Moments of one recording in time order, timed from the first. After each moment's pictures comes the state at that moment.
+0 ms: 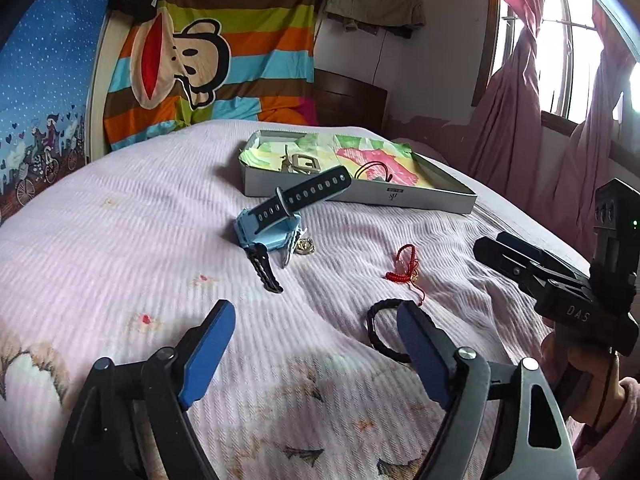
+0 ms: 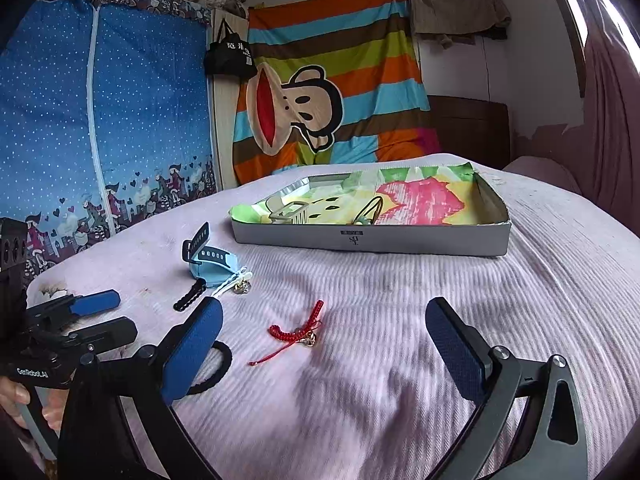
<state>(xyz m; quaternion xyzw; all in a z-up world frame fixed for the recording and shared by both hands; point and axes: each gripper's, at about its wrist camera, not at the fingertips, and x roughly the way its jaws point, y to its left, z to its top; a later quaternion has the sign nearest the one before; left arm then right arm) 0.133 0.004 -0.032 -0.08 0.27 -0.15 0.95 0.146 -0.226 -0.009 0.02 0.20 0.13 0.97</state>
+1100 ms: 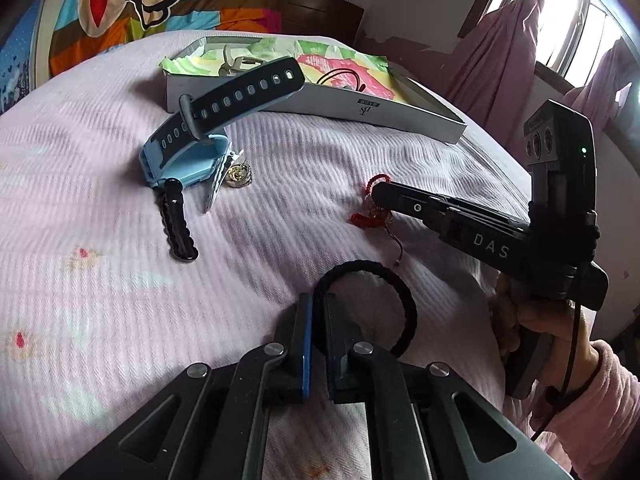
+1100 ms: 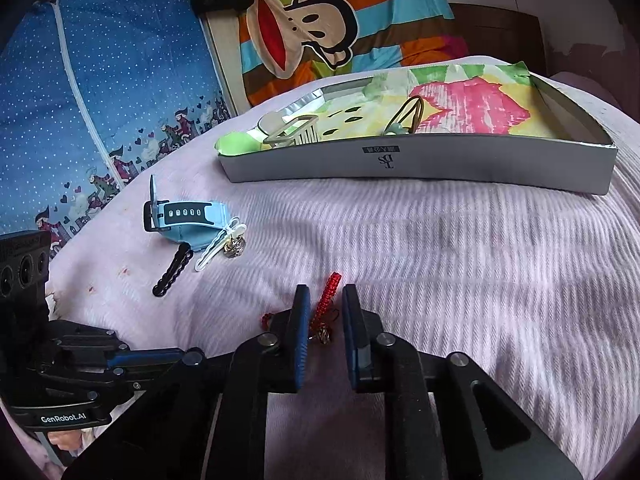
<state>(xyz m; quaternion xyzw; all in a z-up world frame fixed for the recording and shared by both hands) 0.181 -0.034 -0.055 -0.07 0.41 -0.23 0.88 0.238 -0.204 -0.056 0.05 0.35 0.19 0.91</state>
